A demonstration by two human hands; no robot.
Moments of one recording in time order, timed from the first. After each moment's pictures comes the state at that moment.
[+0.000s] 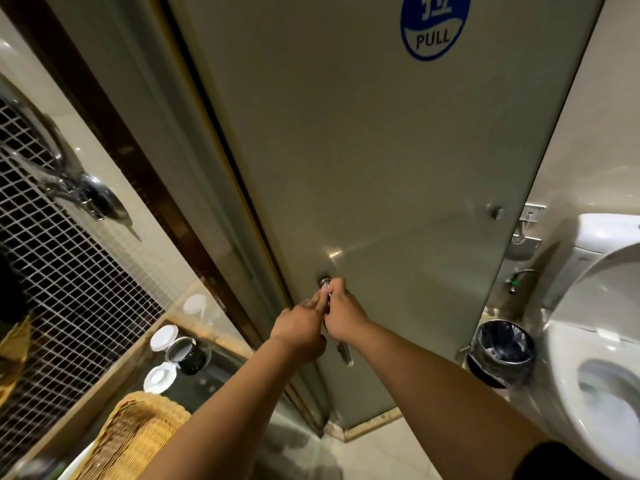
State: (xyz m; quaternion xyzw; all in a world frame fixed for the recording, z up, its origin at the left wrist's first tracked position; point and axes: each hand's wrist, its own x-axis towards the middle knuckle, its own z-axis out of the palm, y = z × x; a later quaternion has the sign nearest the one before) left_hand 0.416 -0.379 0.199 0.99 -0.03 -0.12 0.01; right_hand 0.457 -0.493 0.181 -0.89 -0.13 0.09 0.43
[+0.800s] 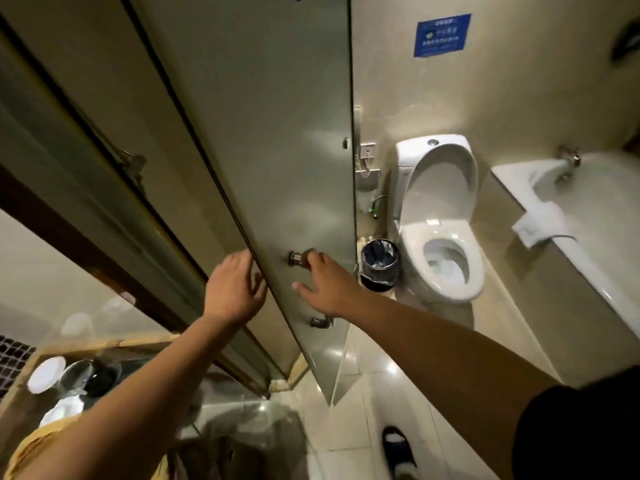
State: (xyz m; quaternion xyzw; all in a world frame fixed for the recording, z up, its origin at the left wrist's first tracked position) left_hand 0.327 -0.407 0.196 0.96 -0.24 0.13 0.12; right_hand 0.295 -0.616 0.152 -0.95 -0.06 -0.05 0.31
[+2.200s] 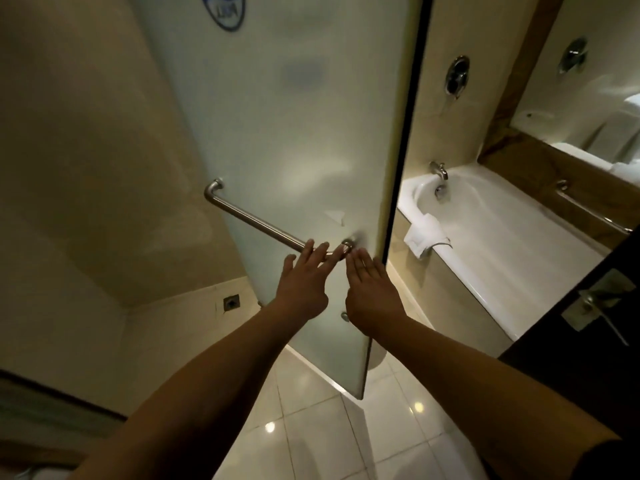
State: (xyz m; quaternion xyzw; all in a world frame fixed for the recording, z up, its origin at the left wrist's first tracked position) left_hand 0.290 -0.831 0.171 0.89 -0.45 0.02 0.02; right_hand 0.185 -0.956 0.143 -0.99 0.15 -0.05 0.01
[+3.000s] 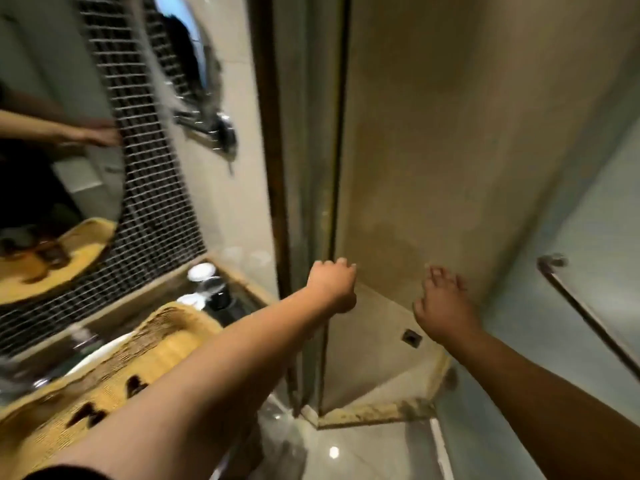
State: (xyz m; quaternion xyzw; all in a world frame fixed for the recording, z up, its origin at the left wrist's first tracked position) left_hand 0.353 -0.395 0.237 1.00 0.00 -0.01 -0.03; right_hand 0.385 -0.621 0.222 -0.98 -0.17 -0.07 -0.04
